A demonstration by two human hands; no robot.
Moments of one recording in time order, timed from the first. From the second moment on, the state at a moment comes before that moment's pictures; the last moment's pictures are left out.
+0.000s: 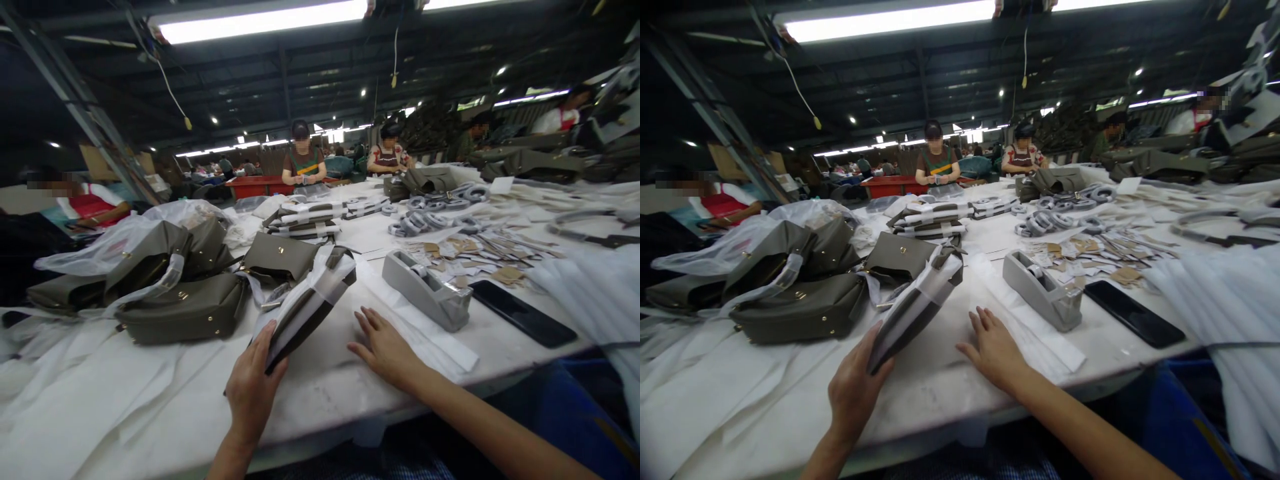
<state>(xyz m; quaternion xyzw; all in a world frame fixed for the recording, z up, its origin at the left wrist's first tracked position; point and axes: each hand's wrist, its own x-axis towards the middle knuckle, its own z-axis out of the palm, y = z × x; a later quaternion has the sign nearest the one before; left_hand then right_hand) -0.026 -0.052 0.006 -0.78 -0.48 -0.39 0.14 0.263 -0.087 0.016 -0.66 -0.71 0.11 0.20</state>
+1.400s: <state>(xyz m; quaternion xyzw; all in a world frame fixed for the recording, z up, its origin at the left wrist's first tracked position) 0.081 -0.084 -0.022 -0.78 -0.33 -0.46 0.26 0.176 0.117 0.038 -0.64 -0.66 0.38 0.14</state>
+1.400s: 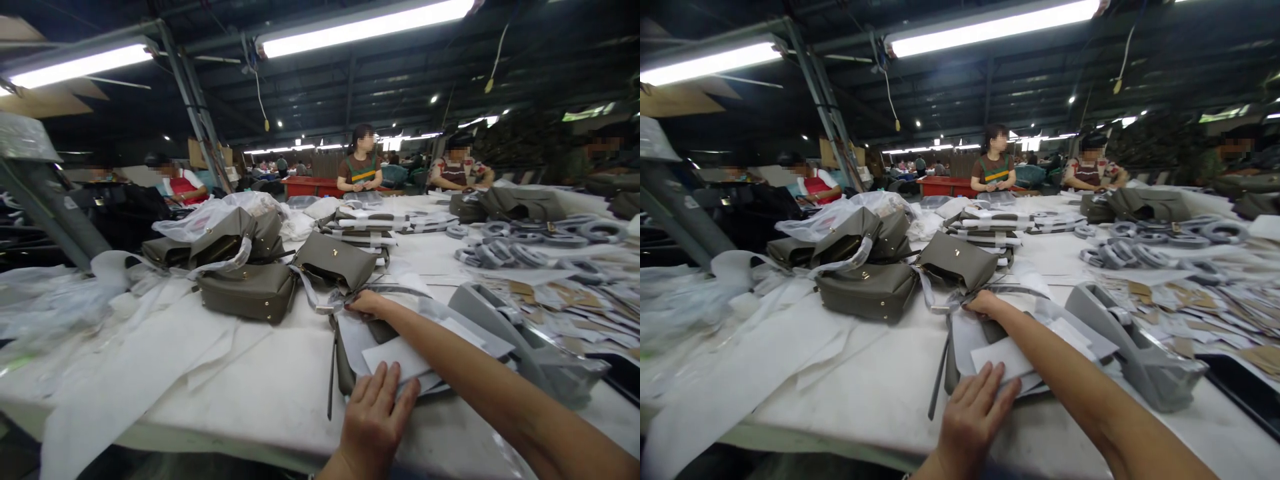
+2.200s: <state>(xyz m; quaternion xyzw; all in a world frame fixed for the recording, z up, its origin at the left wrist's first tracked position) 0.078 -0.091 -0.015 -0.81 -0.37 -0.41 0.22 0.219 0.030 0.058 -0.40 -0.72 0.45 0.34</state>
